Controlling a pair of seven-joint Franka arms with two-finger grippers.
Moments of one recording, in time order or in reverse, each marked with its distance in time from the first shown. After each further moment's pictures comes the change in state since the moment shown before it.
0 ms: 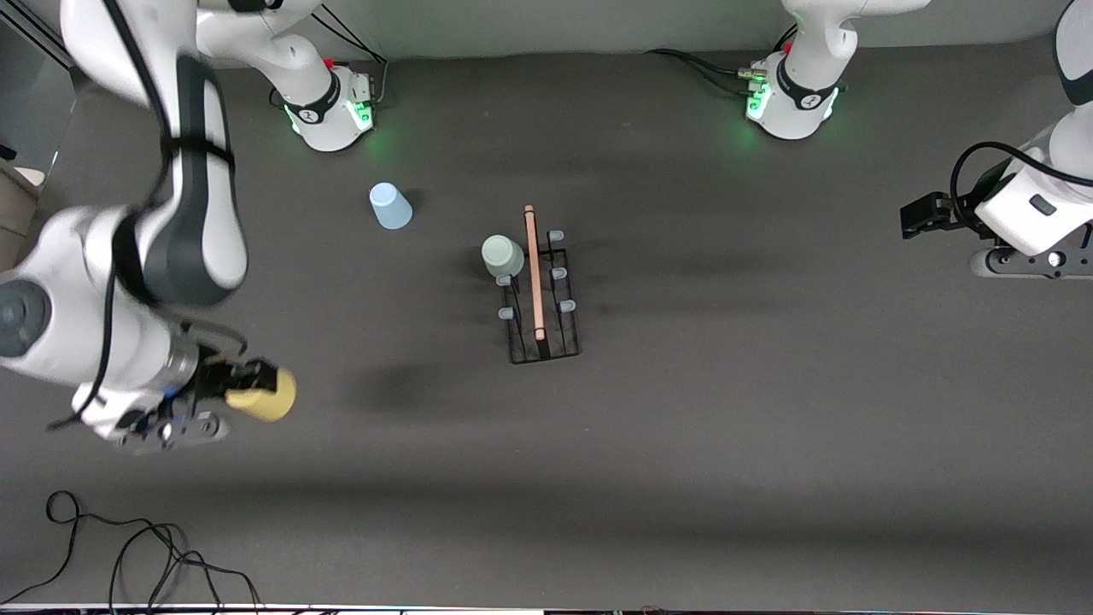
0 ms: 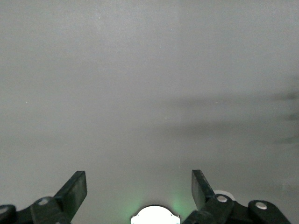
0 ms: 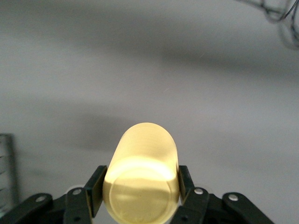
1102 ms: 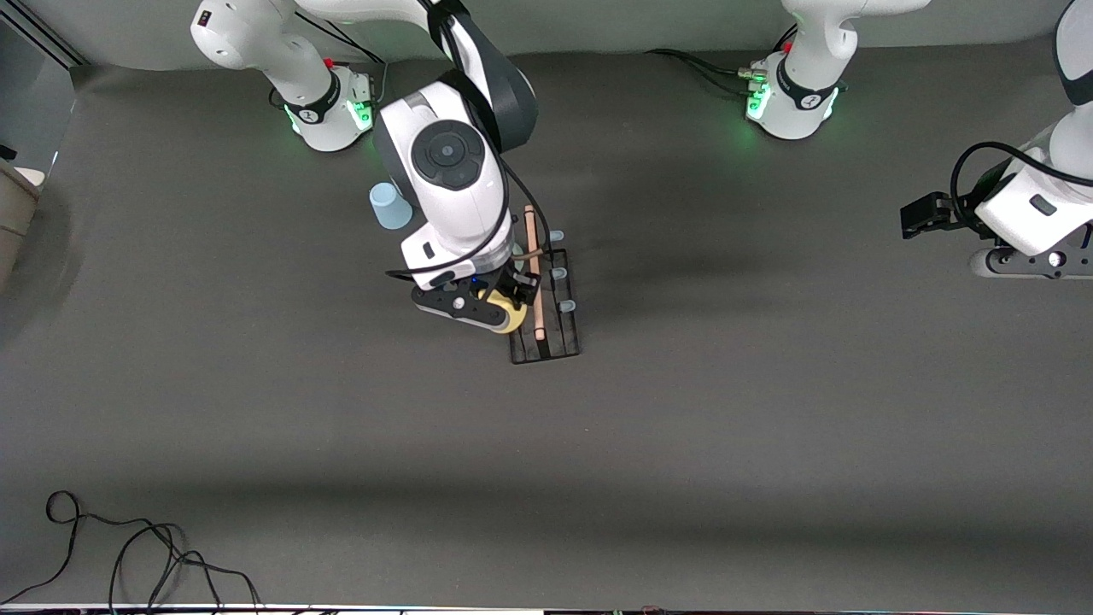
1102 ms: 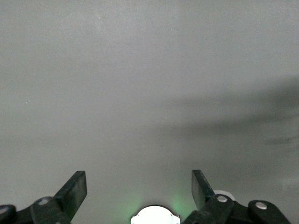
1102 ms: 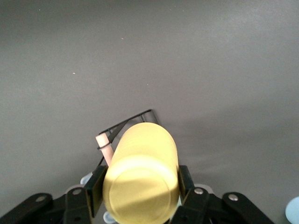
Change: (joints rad) left arm 0.000 0.000 0.000 0.000 0.000 0.000 0.000; right arm 0.490 0.098 0.024 0.006 -0.001 0.158 0.928
